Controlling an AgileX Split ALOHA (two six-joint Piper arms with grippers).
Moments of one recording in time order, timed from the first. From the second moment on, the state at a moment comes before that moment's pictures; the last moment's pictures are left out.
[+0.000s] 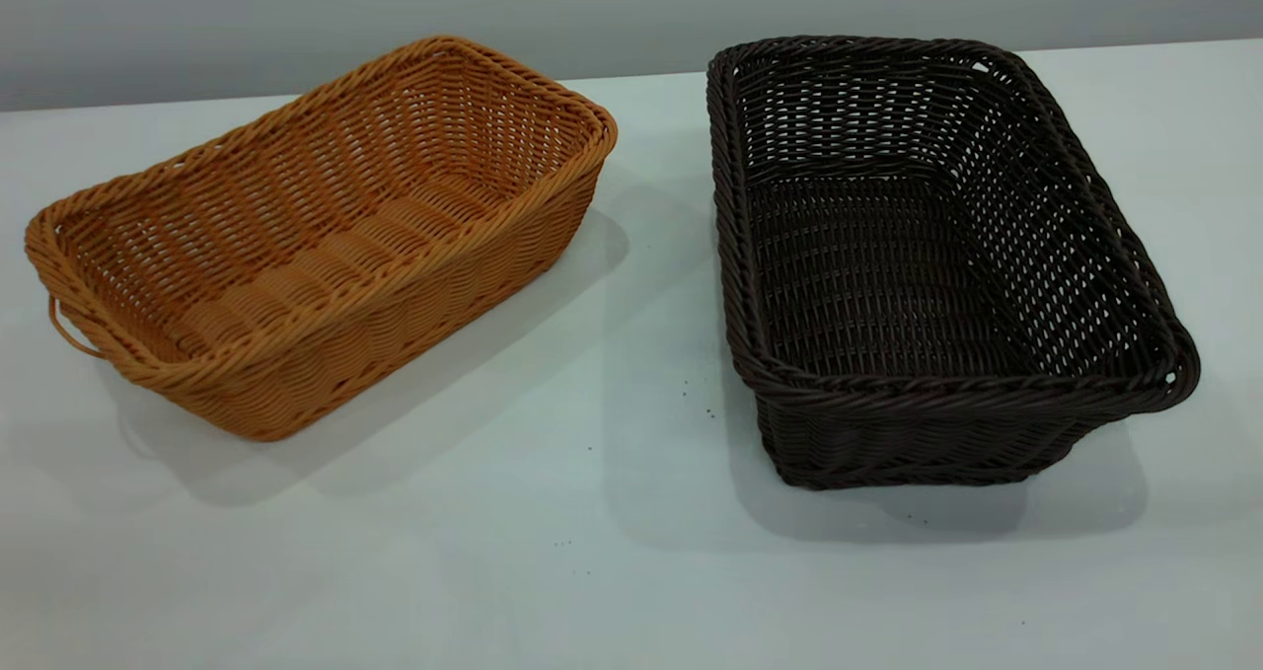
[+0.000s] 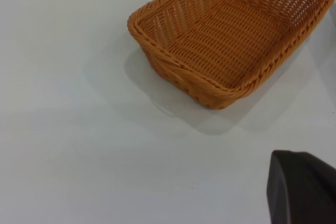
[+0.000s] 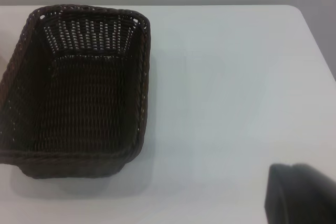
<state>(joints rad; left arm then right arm) 0.07 0.00 -0.45 -0.12 1.09 0.13 -0.22 0.00 -0.51 0.16 1.10 -0.16</state>
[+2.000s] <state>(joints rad) 0.03 0.79 -0.70 -0.49 0.73 0.83 -0.22 0.59 -0.59 0.76 1.01 -0.39</state>
